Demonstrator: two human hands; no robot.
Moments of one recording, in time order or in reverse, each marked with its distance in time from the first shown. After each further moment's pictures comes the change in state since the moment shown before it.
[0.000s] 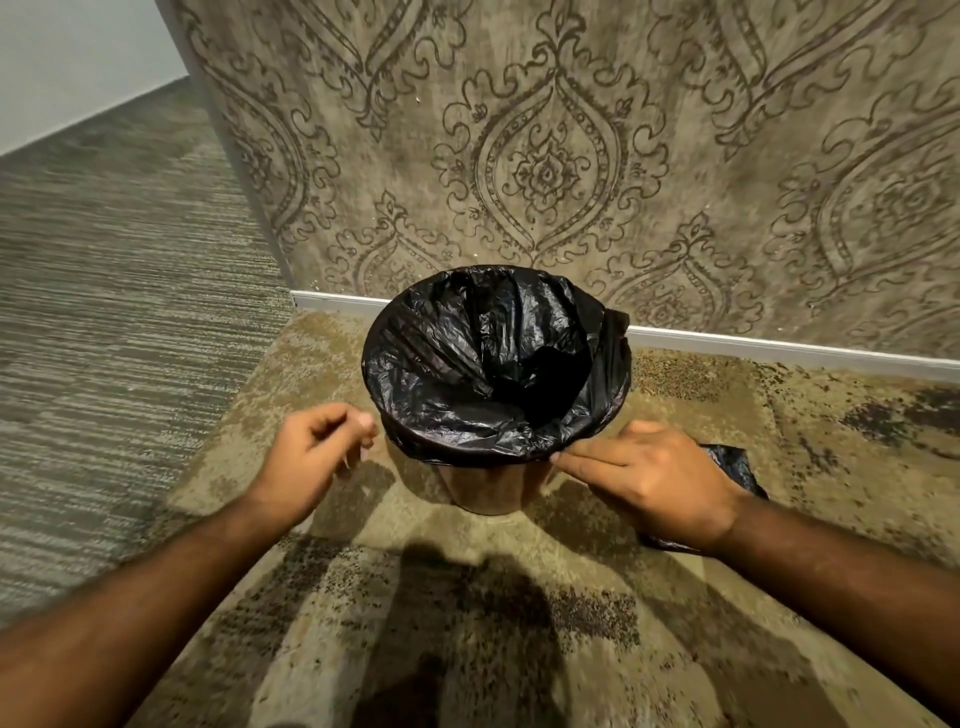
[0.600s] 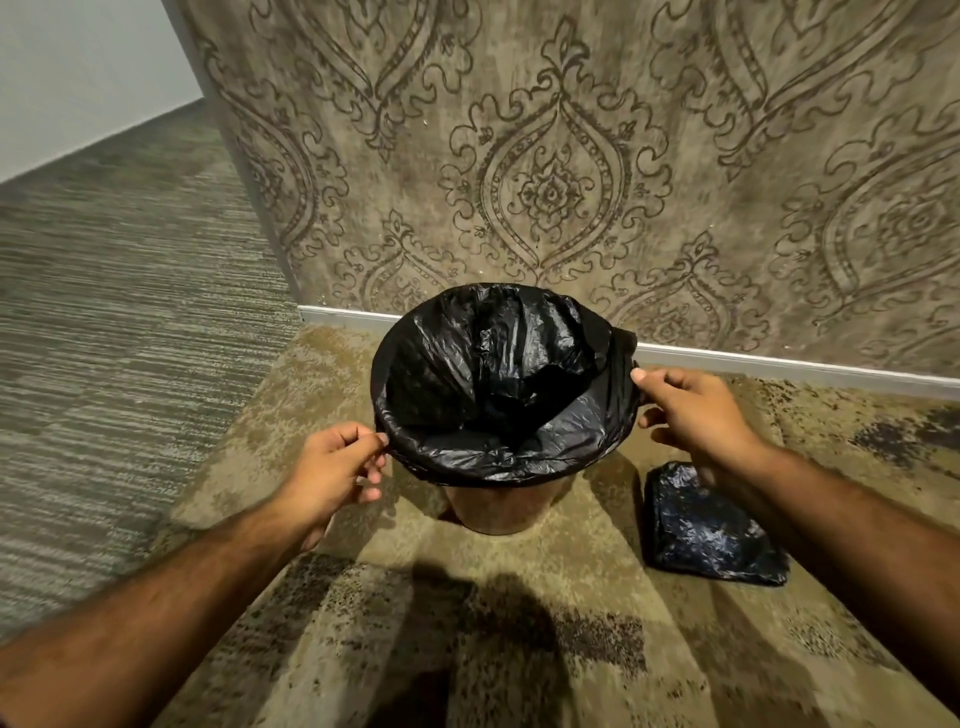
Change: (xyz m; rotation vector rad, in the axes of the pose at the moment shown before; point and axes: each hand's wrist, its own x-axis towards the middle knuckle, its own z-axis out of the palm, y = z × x) left_hand 0.013 -0.001 0.027 -0.319 0.104 -0.492; right_hand 0.024 0.065 0.003 1.104 0.259 1.494
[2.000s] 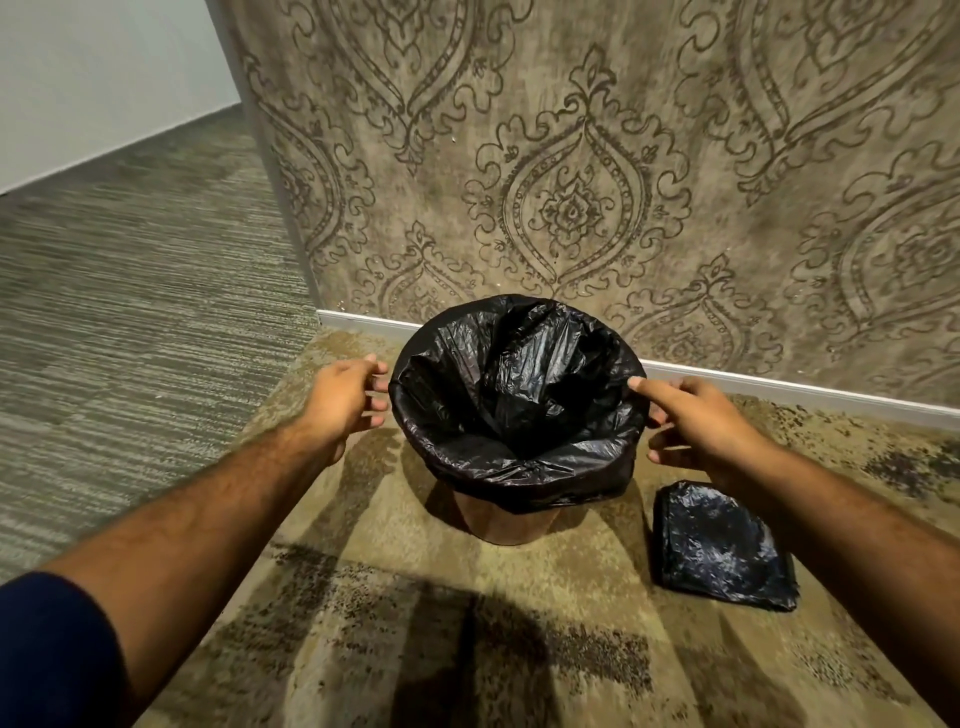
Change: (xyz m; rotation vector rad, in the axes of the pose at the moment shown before) left_hand 0.059 0.052 -0.007 -0.102 0.166 0.028; right_hand -0.013 -0.030 0.010 -0.019 -0.080 0.138
